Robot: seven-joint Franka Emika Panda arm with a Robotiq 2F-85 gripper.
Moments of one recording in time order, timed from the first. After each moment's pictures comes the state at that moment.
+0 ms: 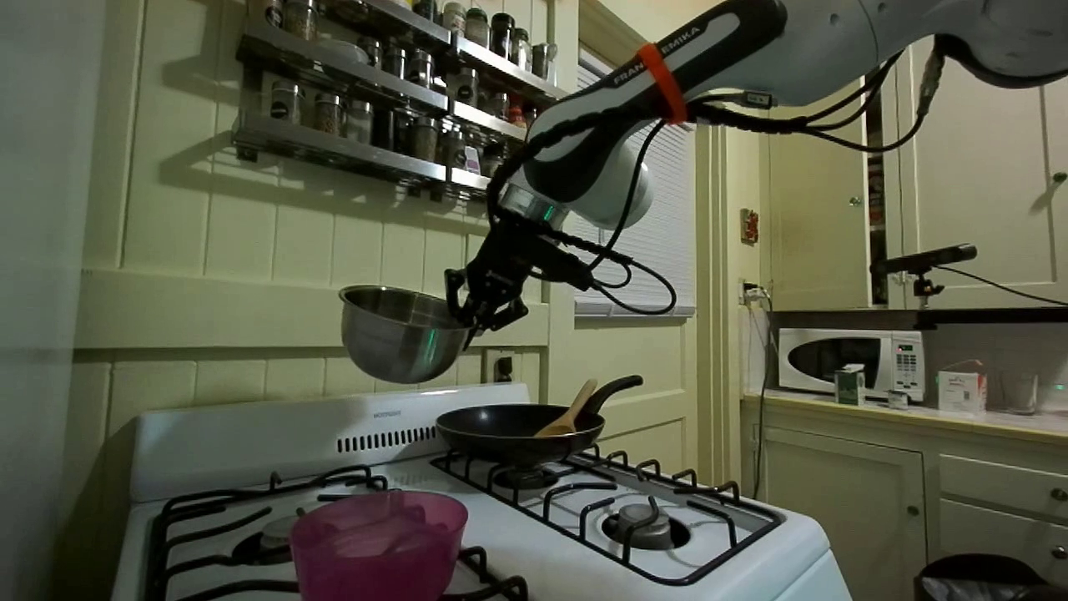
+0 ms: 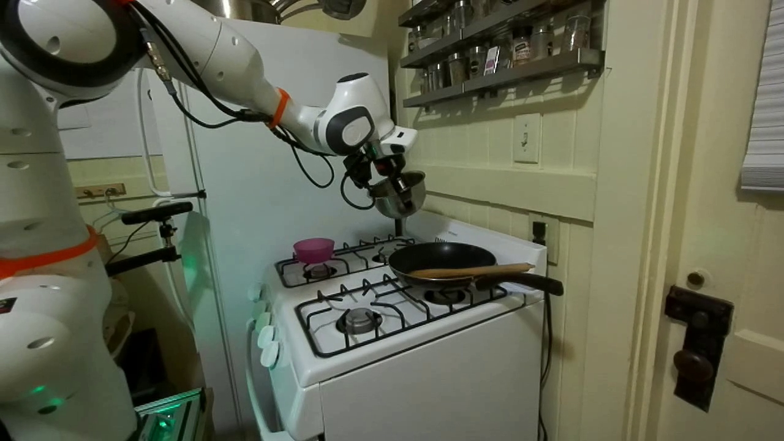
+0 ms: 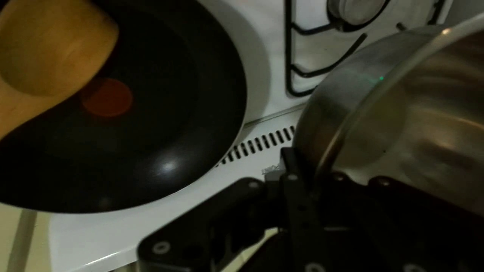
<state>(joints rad) 0.20 -0.01 0.20 -2.05 0.13 2.58 0.43</state>
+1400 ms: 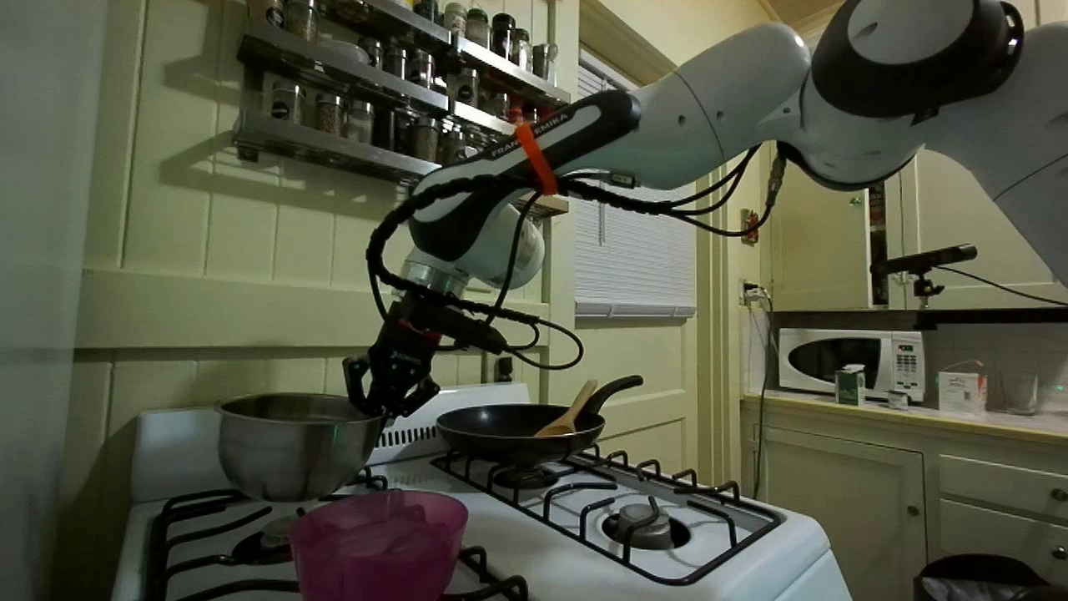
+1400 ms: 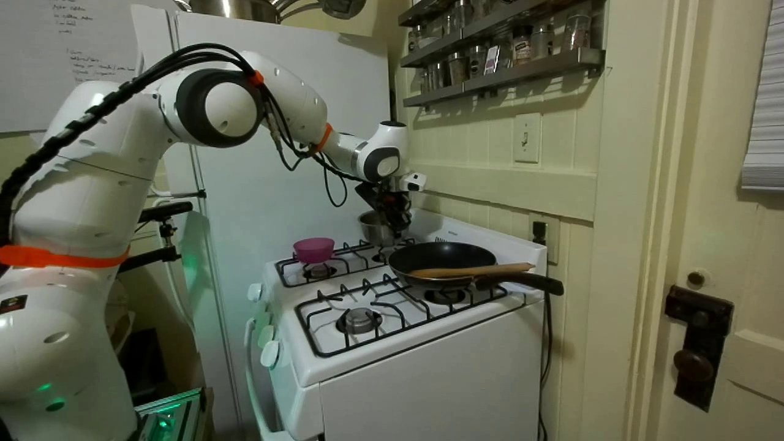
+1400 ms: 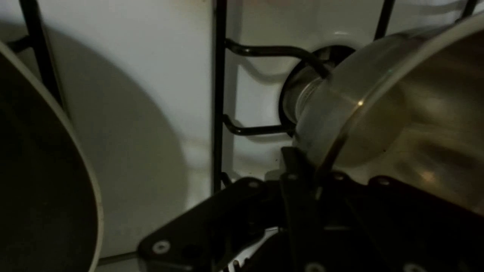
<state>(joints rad) 0.28 0.44 0.24 -1.62 0.15 2.31 0.28</state>
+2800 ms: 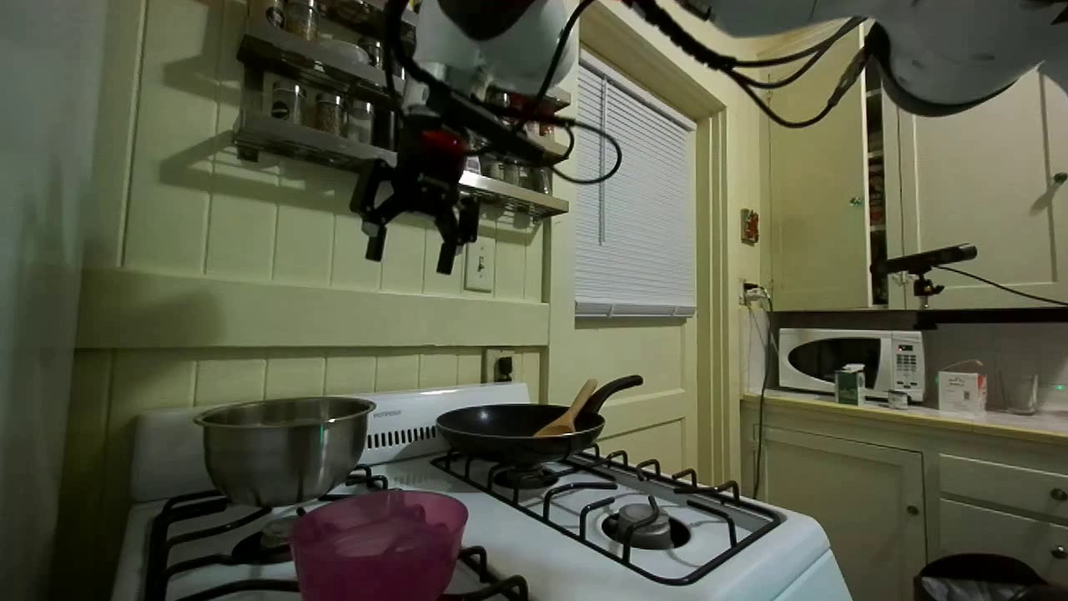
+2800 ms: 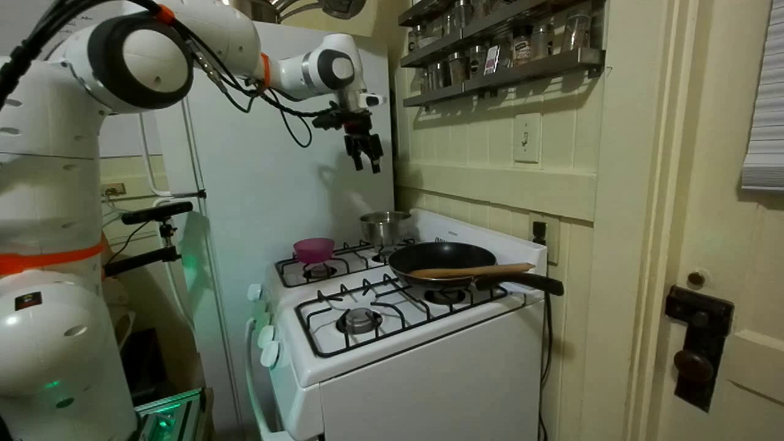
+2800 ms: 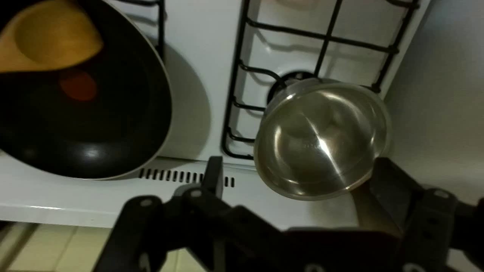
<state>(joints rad) 0.39 0.14 0.23 -1.49 -0.10 1.85 0.40</state>
